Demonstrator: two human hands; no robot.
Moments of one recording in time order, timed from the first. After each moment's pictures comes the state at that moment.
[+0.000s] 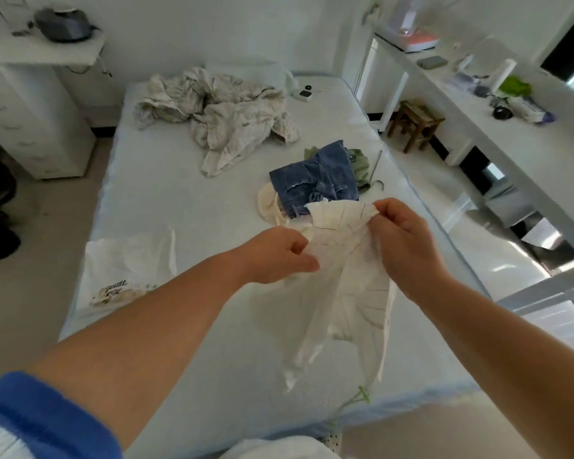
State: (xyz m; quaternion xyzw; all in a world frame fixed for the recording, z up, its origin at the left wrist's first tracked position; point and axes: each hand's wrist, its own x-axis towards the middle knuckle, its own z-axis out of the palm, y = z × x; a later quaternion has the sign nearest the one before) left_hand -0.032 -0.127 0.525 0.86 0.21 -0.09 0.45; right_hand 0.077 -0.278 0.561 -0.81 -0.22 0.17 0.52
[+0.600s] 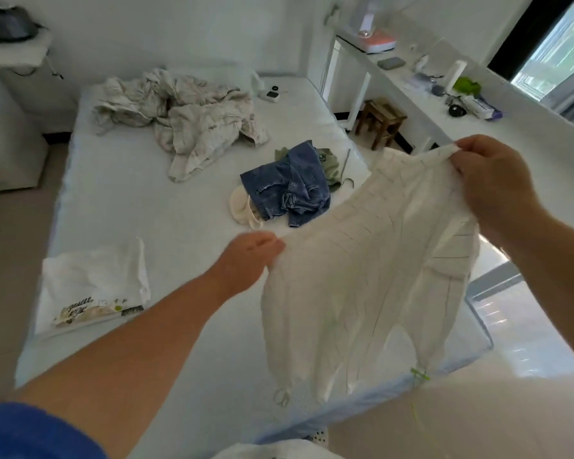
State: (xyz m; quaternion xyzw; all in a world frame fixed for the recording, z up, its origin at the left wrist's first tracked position) left_hand -0.024 -0.133 0.498 0.77 0.23 0.08 0.59; right_hand 0.164 -0.330 0.632 -0.86 -0.17 0.02 0.49
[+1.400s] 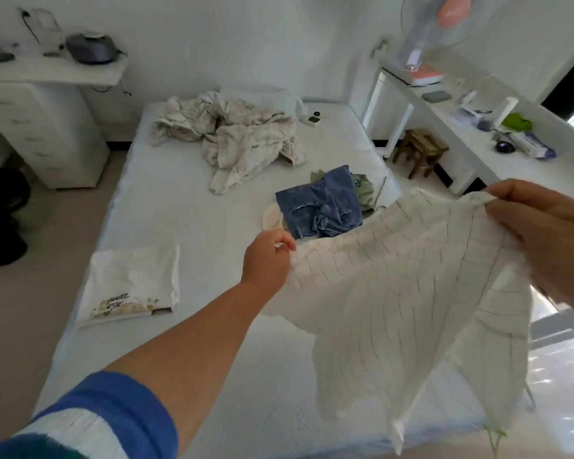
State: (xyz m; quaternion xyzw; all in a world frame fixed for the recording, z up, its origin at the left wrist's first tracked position) left_hand -0.012 -0.123 0.490 0.77 0.37 0.25 0.44; right_hand 0.156 -0.345 0.640 -0.77 -0.33 0.16 0.52
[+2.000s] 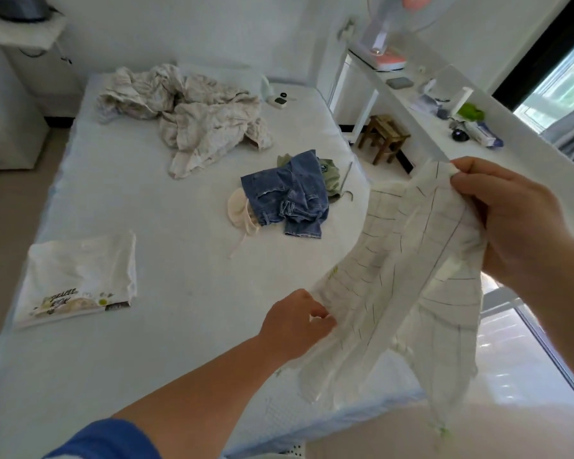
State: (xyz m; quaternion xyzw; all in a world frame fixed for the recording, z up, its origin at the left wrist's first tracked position) left_hand -0.003 -0.222 0.440 0.86 0.22 0.03 0.45; right_hand 0.132 -0.333 0.658 -0.68 -0.23 0.25 0.65
